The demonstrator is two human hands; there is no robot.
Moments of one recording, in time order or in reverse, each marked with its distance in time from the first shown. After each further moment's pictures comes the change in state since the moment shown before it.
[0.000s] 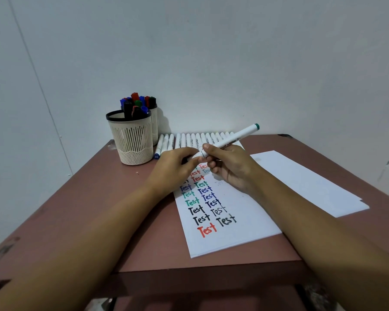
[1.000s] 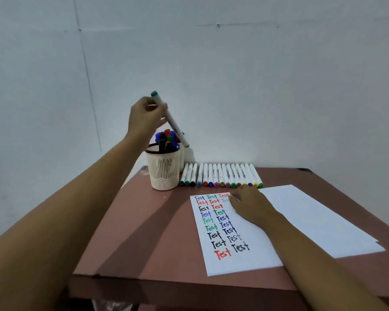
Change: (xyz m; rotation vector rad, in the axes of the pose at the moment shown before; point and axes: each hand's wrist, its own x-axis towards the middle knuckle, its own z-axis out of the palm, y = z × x) left_hand 0.077 0.025 -0.143 -0.528 0.518 -0.257; right_hand 0.009 0.022 -0.027 -1.425 0.101 -0.277
